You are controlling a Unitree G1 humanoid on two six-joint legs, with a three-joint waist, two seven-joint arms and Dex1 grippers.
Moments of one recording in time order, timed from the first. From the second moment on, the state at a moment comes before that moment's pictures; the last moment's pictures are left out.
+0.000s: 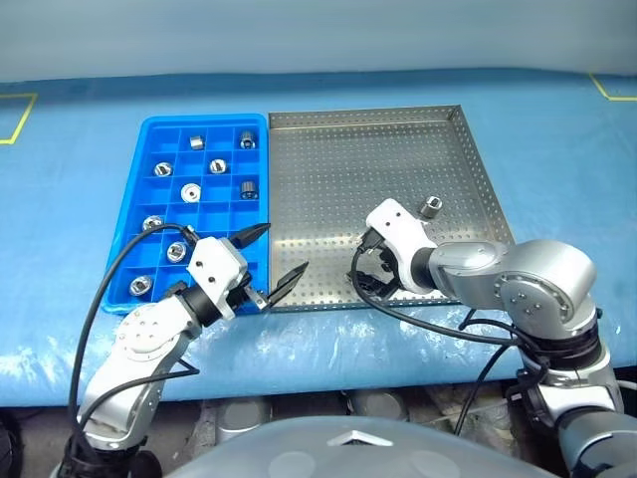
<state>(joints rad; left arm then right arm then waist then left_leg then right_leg) 0.20 0.47 -0.11 -0.68 -0.32 0.36 -0.53 -0.42 -0.57 0.15 -0.63 0.86 1.60 0.03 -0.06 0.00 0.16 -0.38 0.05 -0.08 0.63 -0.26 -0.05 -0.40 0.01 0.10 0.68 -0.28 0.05</state>
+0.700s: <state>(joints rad) 0.20 0.52 -0.15 -0.67 -0.32 0.38 -0.60 -0.33 -0.52 0.14 -0.60 0.95 1.60 -0.09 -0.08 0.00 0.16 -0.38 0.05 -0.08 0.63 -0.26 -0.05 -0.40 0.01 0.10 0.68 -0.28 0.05</state>
